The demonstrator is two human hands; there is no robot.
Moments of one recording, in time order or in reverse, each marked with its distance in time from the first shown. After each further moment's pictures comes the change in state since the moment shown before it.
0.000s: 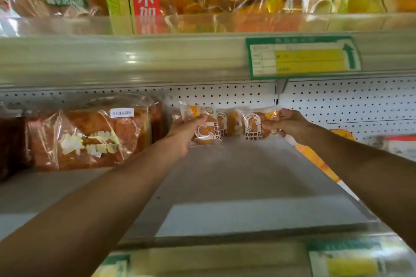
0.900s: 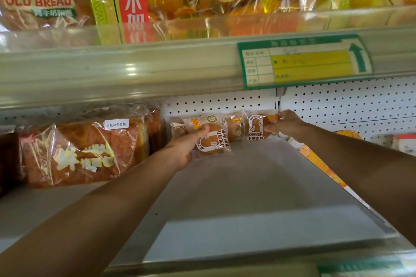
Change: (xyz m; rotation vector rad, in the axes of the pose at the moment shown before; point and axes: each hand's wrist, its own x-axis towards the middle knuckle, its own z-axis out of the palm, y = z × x) left_hand 0.022 -0.010 0.004 -0.115 -0.140 -0.050; right_hand 0.035 0.001 0.008 -0.217 0.100 0.113
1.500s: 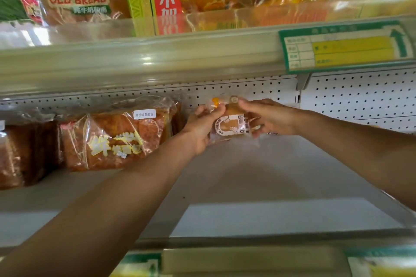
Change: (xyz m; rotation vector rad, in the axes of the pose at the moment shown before) left_hand -0.023 0.021 -0.009 -0.042 -0.039 0.108; right_hand -0.103 -0.092 0.043 0.120 -0.598 -0.308
